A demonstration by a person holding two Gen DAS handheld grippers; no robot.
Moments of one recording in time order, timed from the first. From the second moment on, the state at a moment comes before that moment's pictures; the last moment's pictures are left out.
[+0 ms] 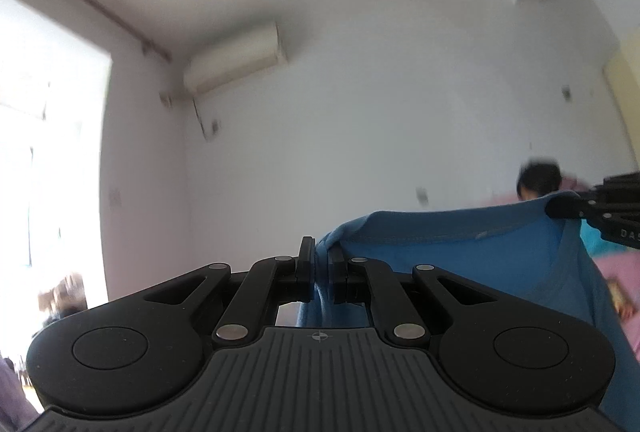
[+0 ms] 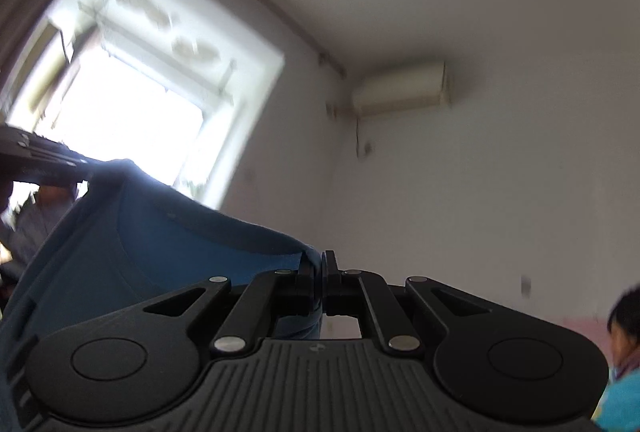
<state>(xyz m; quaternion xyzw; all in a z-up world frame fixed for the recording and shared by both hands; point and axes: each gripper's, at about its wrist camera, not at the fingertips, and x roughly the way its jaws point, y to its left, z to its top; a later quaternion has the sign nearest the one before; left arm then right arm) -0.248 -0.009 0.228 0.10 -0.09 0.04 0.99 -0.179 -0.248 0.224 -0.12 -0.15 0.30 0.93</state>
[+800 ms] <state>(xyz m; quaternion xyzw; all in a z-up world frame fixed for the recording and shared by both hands) 0.093 0.045 -0.097 0.07 0.28 0.03 0.96 0.154 -0.132 -0.094 -0.13 0.25 0.21 0.94</state>
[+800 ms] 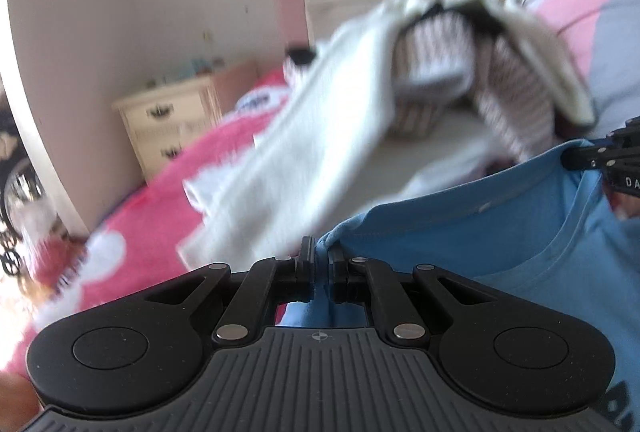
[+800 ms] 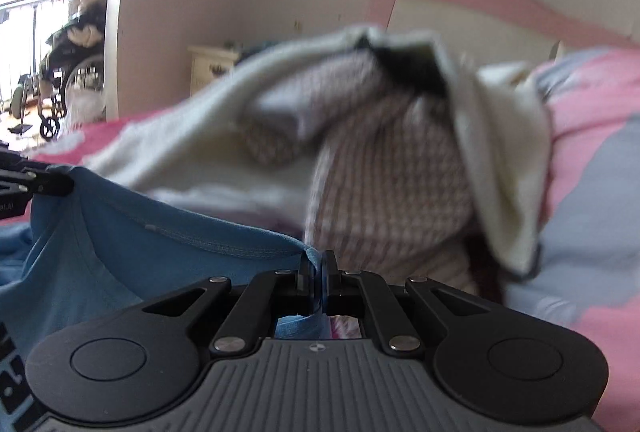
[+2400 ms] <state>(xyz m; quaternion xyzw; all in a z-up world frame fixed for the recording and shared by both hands) -0.012 0.145 -0.089 -0.06 0.38 0.08 0.92 0.034 -0.125 -0.011 -0.07 0.34 0.39 0.85</state>
